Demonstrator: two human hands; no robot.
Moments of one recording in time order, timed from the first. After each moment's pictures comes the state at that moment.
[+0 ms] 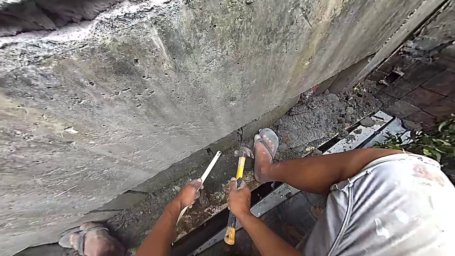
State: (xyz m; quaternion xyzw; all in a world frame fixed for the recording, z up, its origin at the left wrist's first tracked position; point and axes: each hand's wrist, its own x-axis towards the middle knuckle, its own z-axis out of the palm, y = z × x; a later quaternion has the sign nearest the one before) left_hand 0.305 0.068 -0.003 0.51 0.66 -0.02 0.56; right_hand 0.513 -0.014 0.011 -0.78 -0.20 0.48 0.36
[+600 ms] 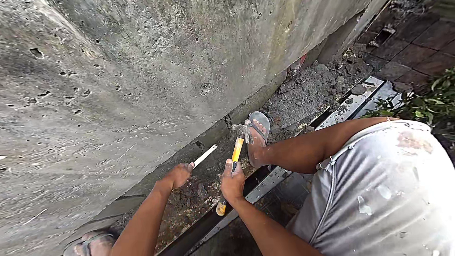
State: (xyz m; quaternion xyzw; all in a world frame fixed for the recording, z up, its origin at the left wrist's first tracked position) left_hand 0.338 0.134 0.047 0.67 0.60 -0.26 0.34; right_hand 0.514 0.000 0.015 -0.77 -0.17 0.40 0.48
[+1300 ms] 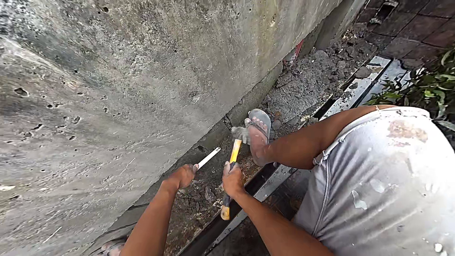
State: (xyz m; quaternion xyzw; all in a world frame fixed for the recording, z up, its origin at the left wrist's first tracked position) left_hand 0.352 0.154 0.052 0.69 0.58 -0.35 0.27; right_hand 0.521 0.022 -0.006 -0.75 -0.20 0.51 0.37
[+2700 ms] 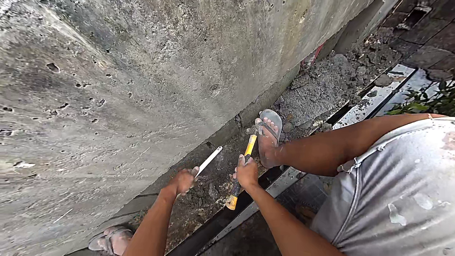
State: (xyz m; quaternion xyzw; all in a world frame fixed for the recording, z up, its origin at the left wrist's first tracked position) left_hand 0.303 0.125 0.041 0.56 0.68 -0.21 0.42; right_hand 0.540 0.033 -0.015 -0.75 -0.16 0.52 0.37
